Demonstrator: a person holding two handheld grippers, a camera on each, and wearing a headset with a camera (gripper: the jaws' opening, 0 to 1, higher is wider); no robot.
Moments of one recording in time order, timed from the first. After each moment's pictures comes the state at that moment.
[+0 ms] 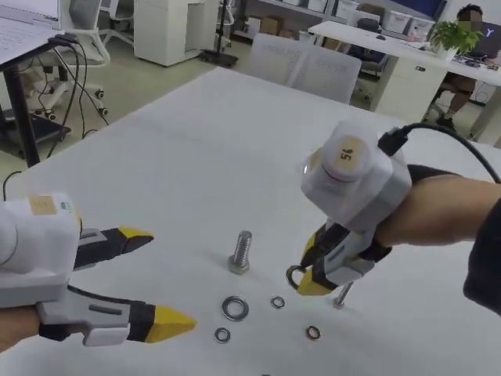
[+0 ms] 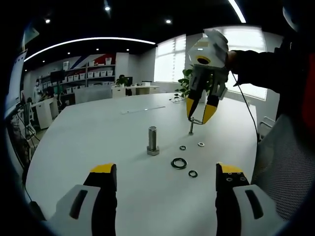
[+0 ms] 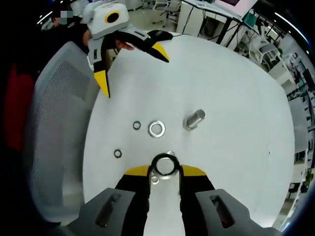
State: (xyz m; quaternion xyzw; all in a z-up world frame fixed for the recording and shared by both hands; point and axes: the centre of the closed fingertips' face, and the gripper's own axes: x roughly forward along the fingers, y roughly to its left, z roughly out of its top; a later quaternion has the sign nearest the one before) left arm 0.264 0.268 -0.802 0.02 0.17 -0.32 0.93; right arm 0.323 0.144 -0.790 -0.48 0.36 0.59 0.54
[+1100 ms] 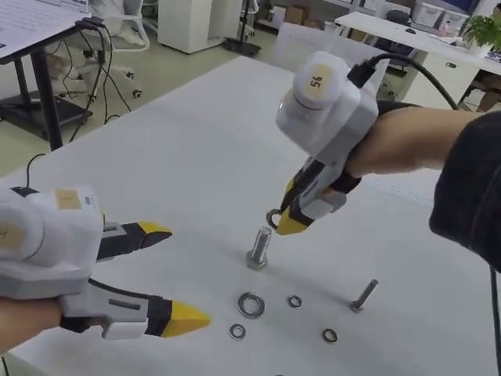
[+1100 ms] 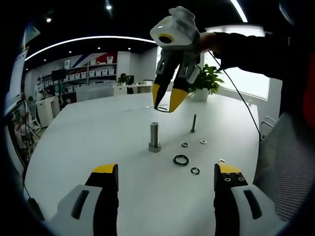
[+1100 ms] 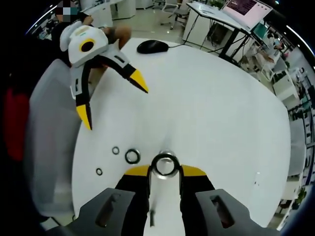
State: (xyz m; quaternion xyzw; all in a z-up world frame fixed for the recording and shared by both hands) left arm 0.266 0.271 -0.811 0.02 0.18 -0.32 0.93; right arm 0.353 0.217 -0.778 -0.50 0.33 0.62 0.51
